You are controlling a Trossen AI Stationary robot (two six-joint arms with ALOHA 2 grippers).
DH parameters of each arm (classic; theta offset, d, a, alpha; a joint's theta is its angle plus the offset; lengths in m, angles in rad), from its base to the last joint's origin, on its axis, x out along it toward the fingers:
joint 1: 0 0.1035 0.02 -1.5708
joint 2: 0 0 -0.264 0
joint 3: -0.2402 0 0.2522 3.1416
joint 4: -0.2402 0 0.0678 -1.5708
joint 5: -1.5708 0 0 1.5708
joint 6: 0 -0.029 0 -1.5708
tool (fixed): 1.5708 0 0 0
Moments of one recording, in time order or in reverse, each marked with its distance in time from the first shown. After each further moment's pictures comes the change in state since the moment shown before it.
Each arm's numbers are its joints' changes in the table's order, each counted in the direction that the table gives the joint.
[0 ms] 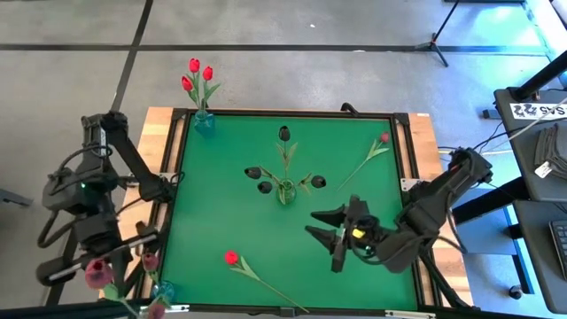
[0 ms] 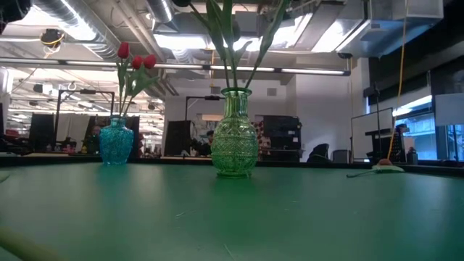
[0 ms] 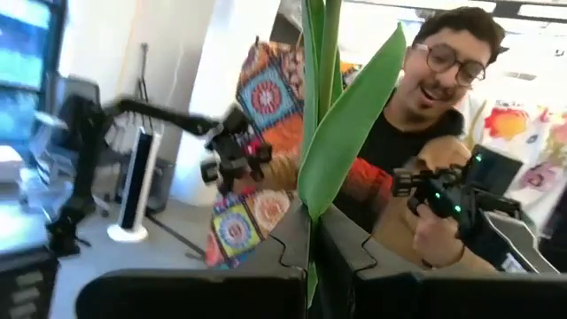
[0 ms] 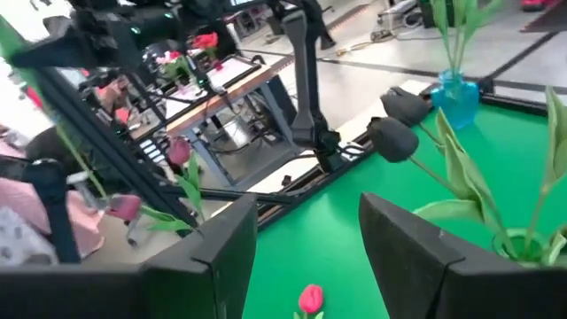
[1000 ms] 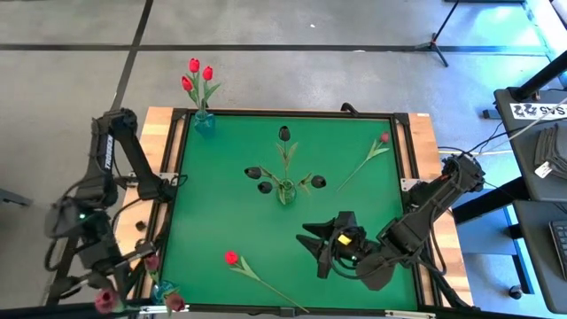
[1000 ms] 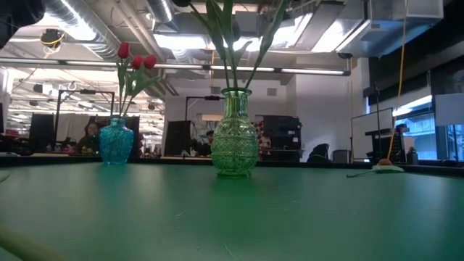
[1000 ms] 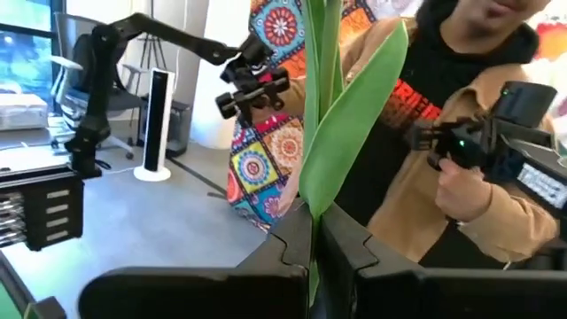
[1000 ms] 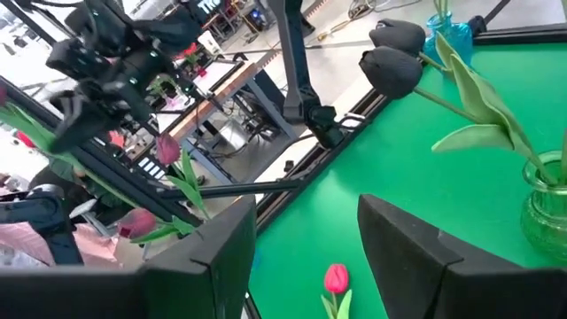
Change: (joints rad) left arm -0.212 -0.036 0.239 0.019 0.219 -0.004; right arm 0.006 0.106 0.001 0.003 -0.032 -0.271
